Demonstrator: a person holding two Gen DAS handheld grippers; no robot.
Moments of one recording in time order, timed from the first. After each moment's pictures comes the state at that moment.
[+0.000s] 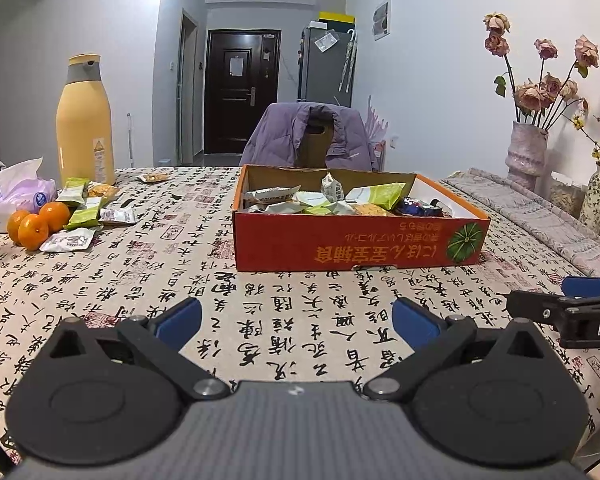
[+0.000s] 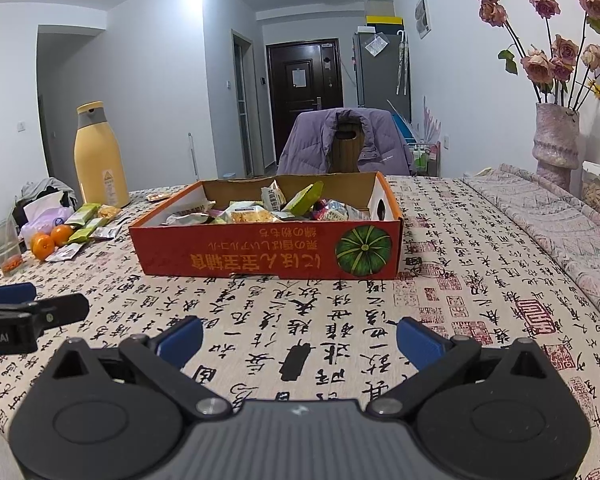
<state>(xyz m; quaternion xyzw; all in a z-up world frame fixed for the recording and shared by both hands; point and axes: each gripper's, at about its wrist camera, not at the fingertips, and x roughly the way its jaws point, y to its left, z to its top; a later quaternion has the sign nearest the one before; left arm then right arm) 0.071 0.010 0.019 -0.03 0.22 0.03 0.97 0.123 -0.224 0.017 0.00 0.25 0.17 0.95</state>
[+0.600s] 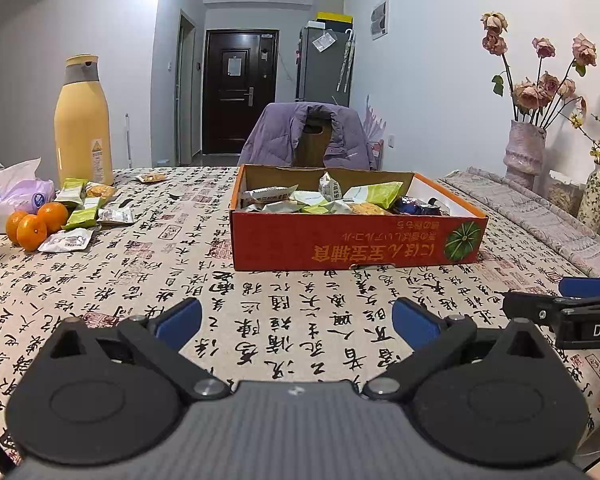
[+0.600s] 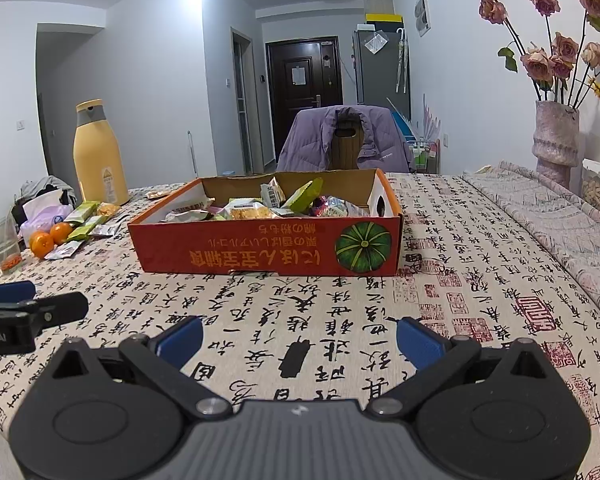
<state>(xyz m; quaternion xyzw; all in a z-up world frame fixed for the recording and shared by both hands) 0.071 0.009 0.019 -0.03 0.22 0.03 0.97 0.123 -0.224 0.015 0.00 0.25 0.17 0.95</state>
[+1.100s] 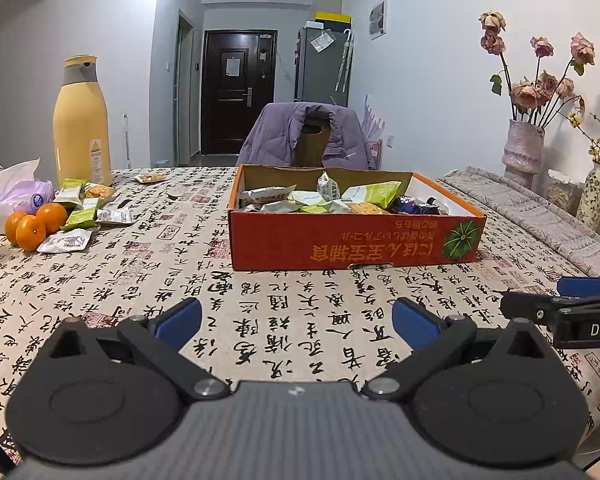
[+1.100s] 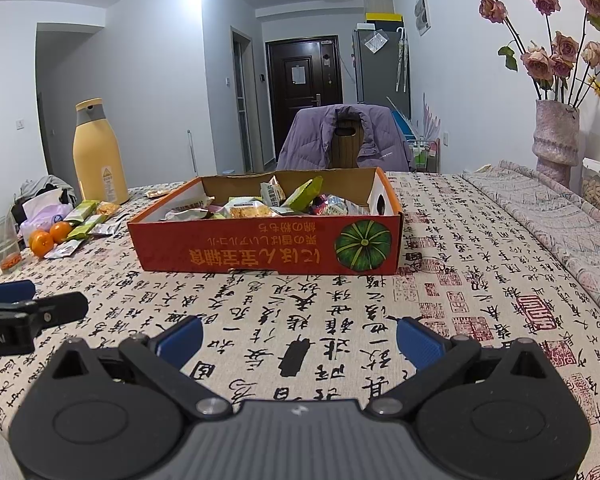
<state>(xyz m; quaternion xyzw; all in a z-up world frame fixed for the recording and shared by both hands) 0.070 0.009 0.018 -0.03 0.22 0.03 0.97 0.122 -0.224 0.014 0.00 0.25 0.17 0.95</state>
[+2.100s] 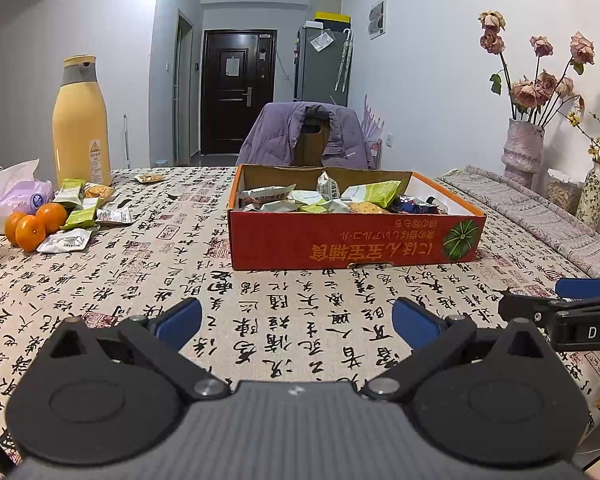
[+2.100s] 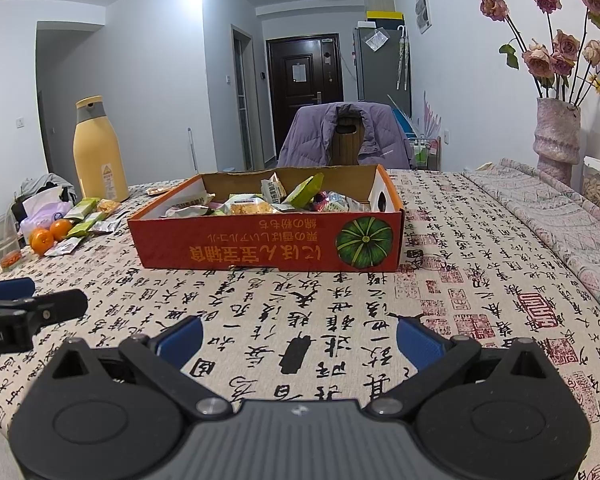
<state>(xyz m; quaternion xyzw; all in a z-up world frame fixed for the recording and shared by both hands) 0.070 0.008 0.018 -0.03 0.22 0.03 0.97 0.120 -0.224 0.011 0.00 0.25 0.17 0.95</state>
